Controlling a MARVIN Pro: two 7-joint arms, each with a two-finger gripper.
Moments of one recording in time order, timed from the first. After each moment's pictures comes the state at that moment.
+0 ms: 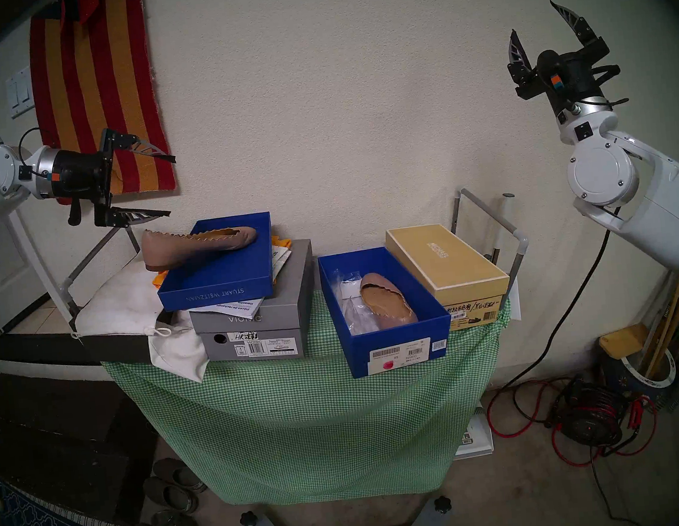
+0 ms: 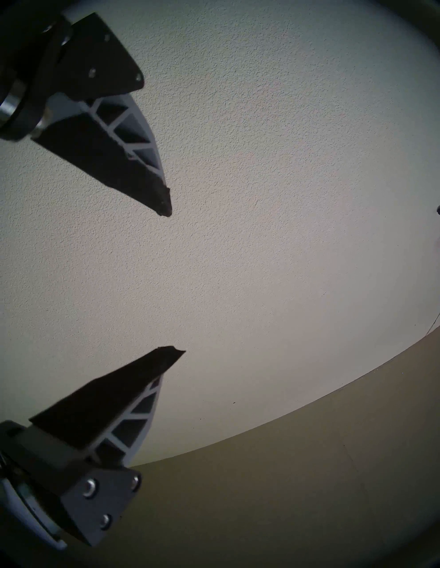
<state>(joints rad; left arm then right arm) -0.44 -0.45 0.34 -1.17 -0.62 -0.96 -0.87 -0.16 -0.23 0.27 -1.70 0.22 -0.04 -0.78</state>
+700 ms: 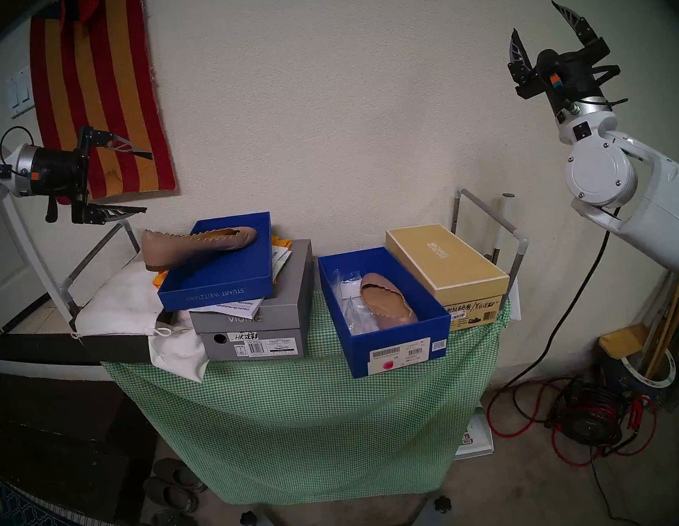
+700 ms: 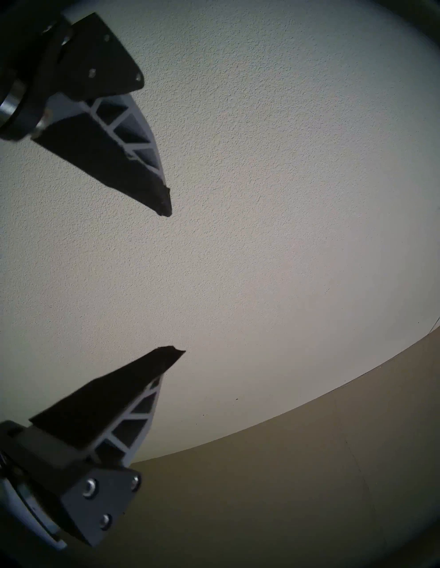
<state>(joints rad) -0.55 -0.40 0.39 -1.17 -0.57 -0.96 -0.87 -0.16 -0.23 0.27 -1.71 0.23 -0.02 -0.79</state>
